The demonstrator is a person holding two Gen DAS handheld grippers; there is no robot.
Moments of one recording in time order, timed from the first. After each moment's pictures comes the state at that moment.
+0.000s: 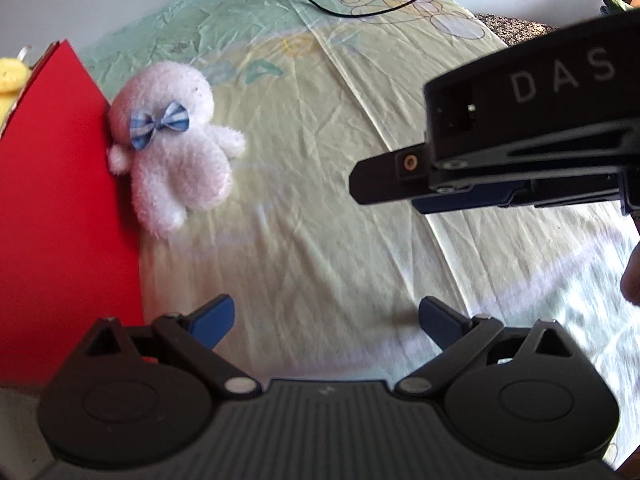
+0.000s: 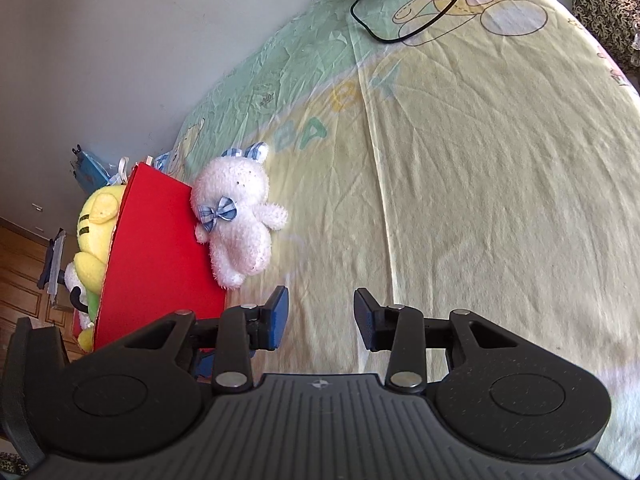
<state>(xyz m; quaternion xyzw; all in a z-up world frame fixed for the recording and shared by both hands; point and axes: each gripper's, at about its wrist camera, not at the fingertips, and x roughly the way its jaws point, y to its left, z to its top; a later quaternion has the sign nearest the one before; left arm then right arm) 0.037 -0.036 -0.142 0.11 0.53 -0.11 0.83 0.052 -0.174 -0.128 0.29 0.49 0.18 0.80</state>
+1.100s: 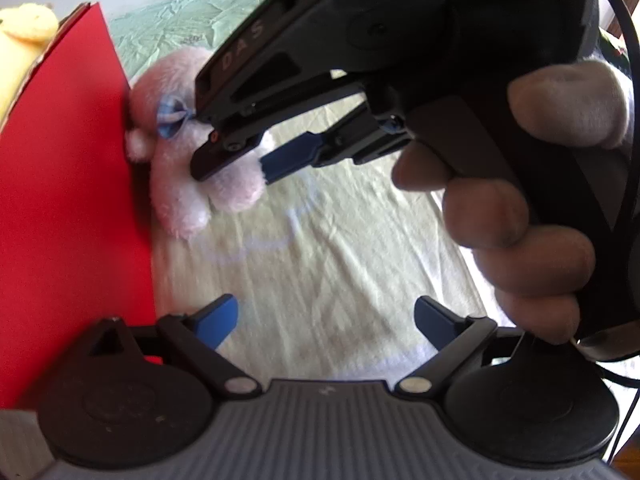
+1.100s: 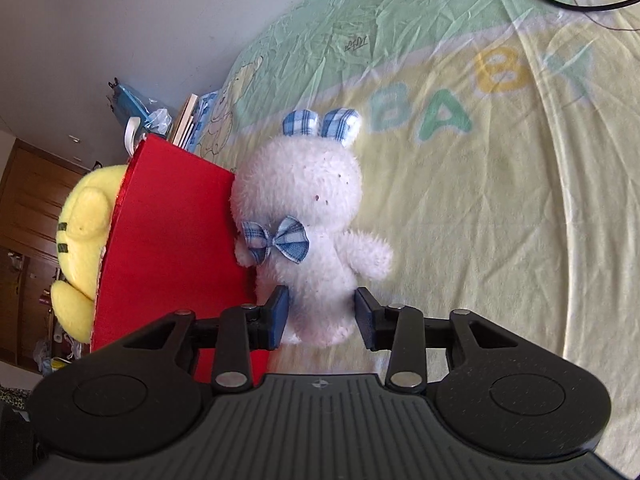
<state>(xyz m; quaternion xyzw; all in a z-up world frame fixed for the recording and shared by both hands) 0.036 0.002 -0.138 0.06 0.53 -0.14 0.84 0.144 -0.090 -0.154 0.25 0.53 0.30 0.75</state>
